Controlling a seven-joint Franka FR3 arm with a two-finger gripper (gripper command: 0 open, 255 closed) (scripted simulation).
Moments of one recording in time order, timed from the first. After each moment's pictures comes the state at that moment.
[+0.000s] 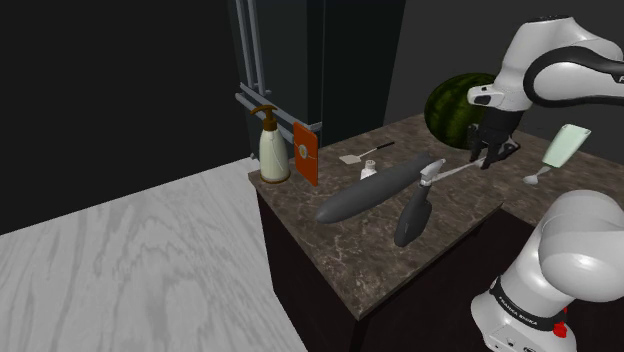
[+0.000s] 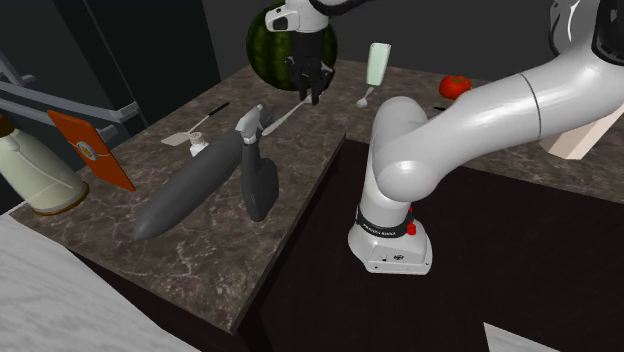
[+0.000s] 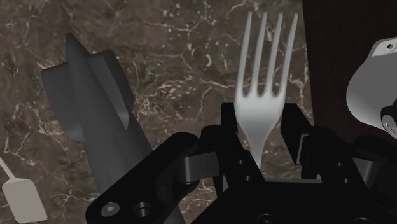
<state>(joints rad) 0.06 -1.07 -0.51 -2.69 -0.49 1.68 -1.32</state>
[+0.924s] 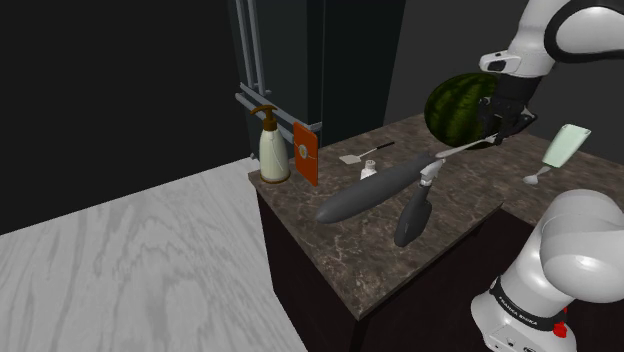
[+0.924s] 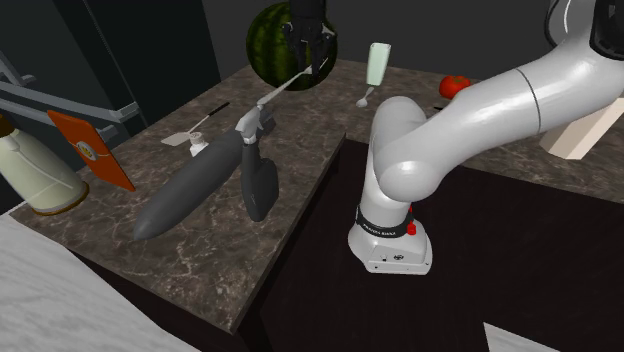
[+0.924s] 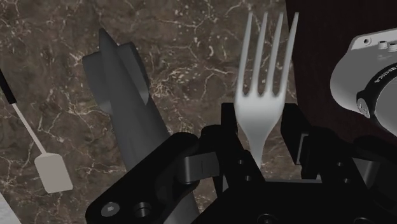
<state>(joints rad) 0.09 -1.03 -0.44 -2.49 -0.42 1.52 -1.34</state>
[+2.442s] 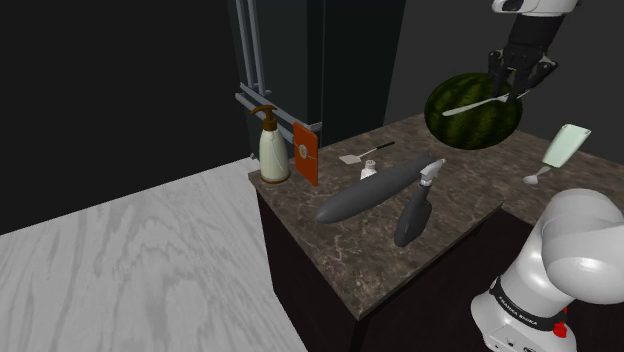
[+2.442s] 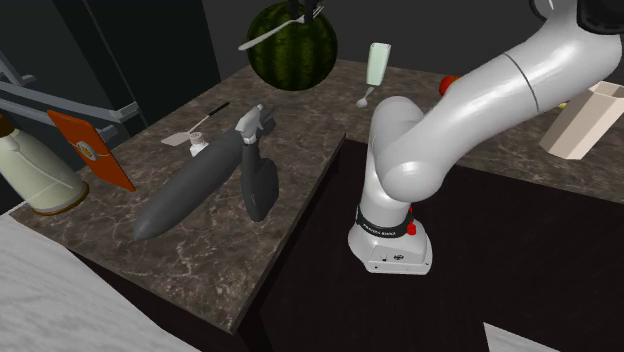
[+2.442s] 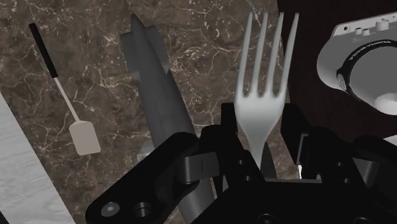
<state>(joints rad) 0.14 -0.88 -0.35 -2.15 -0.33 1.32 -1.35</state>
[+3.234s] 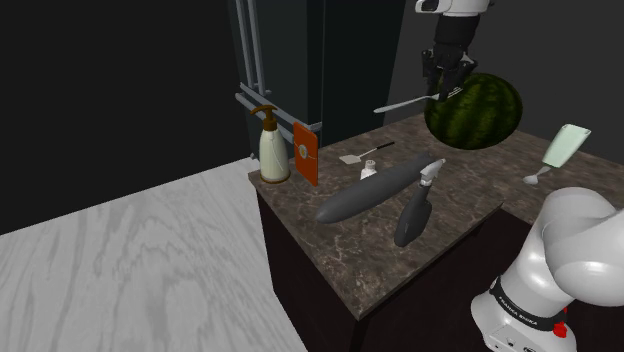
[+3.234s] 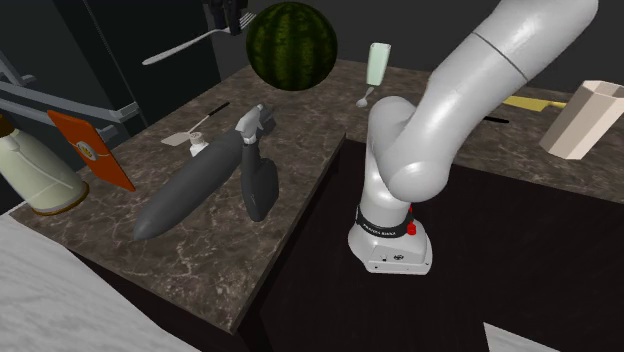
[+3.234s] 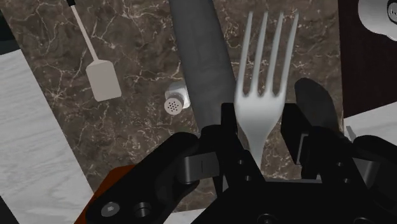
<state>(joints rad) 0.23 -0.59 -0.25 -2.02 -0.18 1.45 -1.17</state>
